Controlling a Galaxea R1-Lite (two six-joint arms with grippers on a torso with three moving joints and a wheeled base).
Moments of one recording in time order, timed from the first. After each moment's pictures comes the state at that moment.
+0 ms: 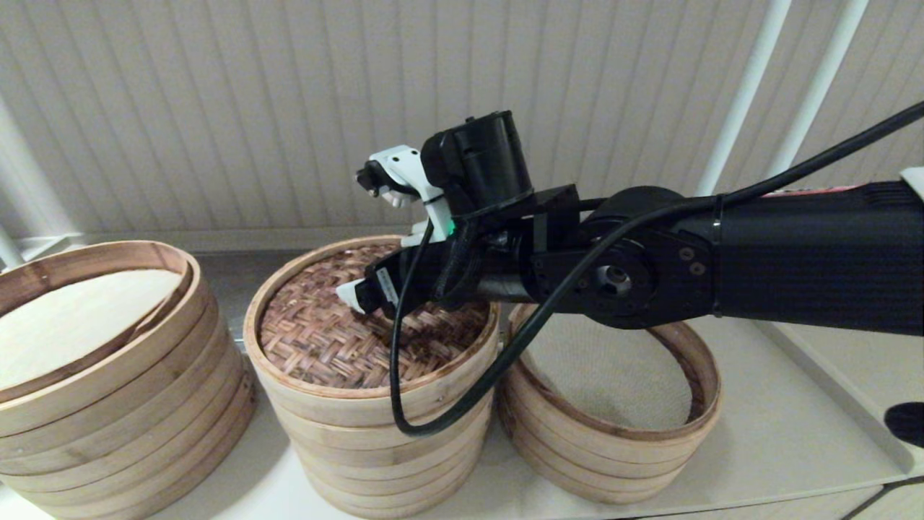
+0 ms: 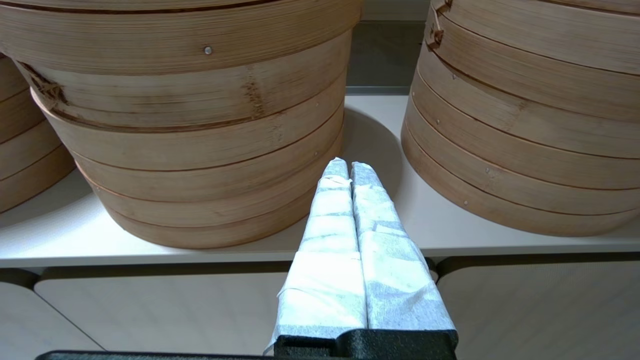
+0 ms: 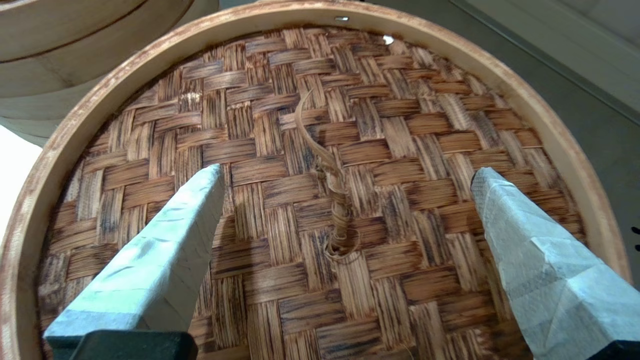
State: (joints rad) left arm -0.01 0.00 -0.02 0.03 0.00 0.00; right arm 0.87 2.05 -1.81 0.09 -0.04 -0.03
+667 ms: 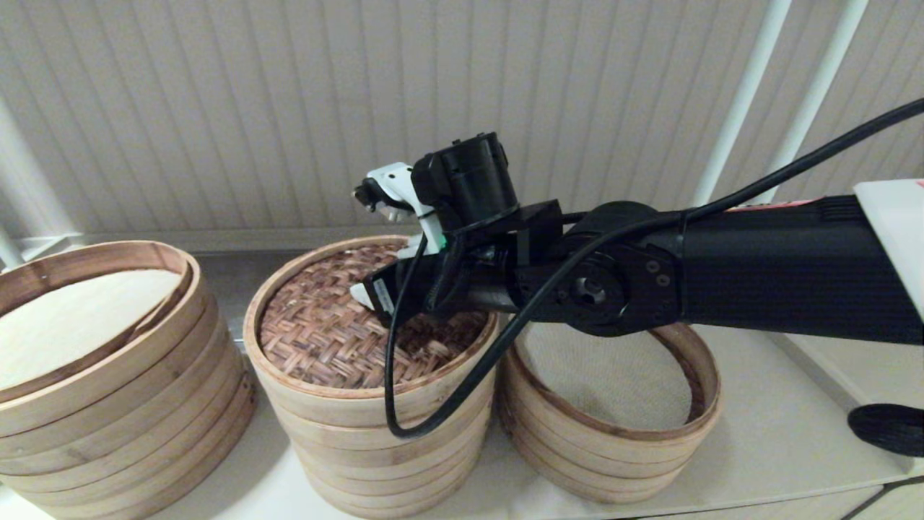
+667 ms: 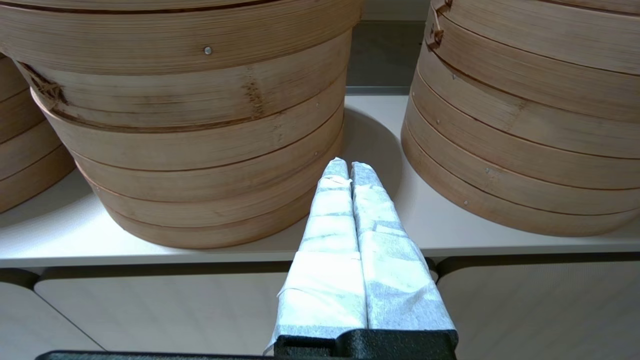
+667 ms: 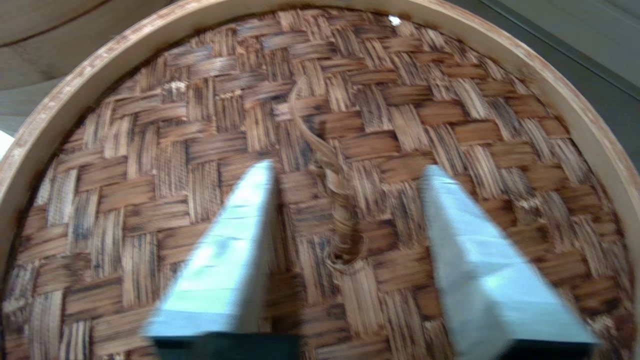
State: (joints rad) left arm -0.01 0.00 -0.02 0.03 0.00 0.00; right arm 0.87 2.09 -1.81 0.08 -0.04 -0.02
